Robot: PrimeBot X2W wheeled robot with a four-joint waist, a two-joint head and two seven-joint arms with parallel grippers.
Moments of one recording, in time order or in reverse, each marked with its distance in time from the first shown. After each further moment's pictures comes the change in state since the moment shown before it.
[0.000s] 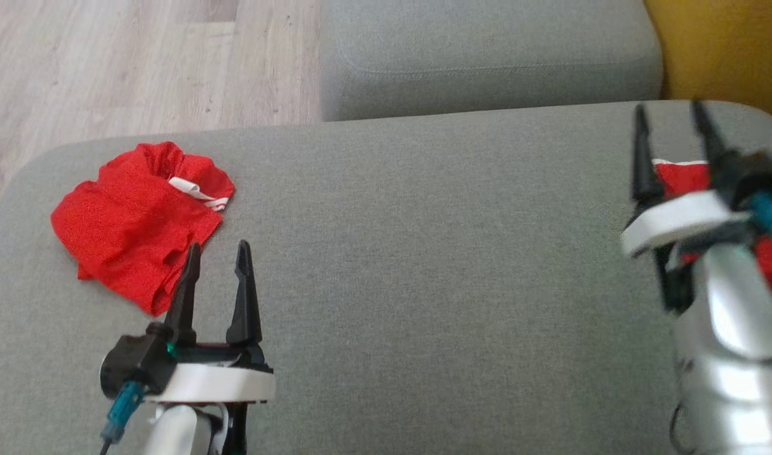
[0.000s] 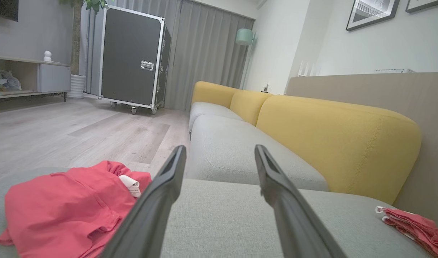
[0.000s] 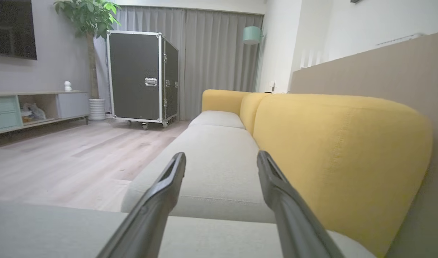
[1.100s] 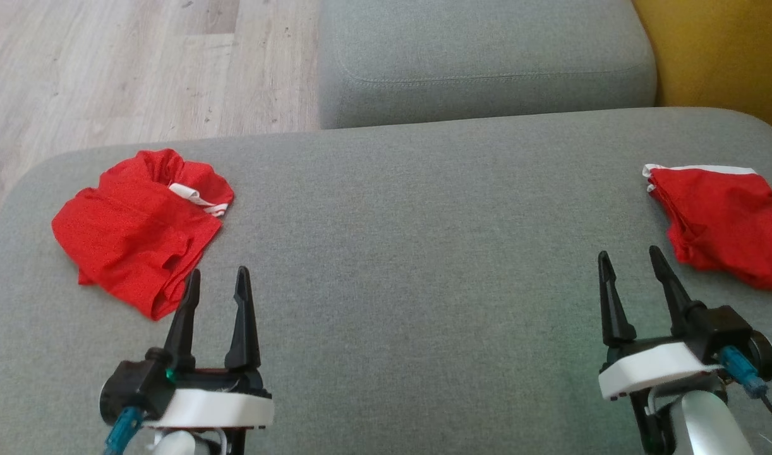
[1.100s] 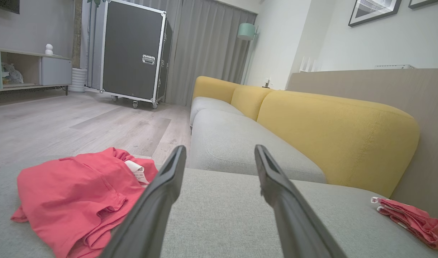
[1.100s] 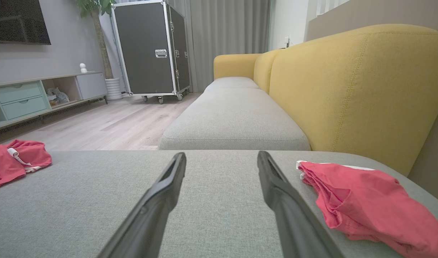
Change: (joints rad) left arm 0.076 0.001 0.007 -0.029 0.000 -0.008 0.000; right arm 0.461 0.061 0.059 -0.290 0.091 0.000 0.000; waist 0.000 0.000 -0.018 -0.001
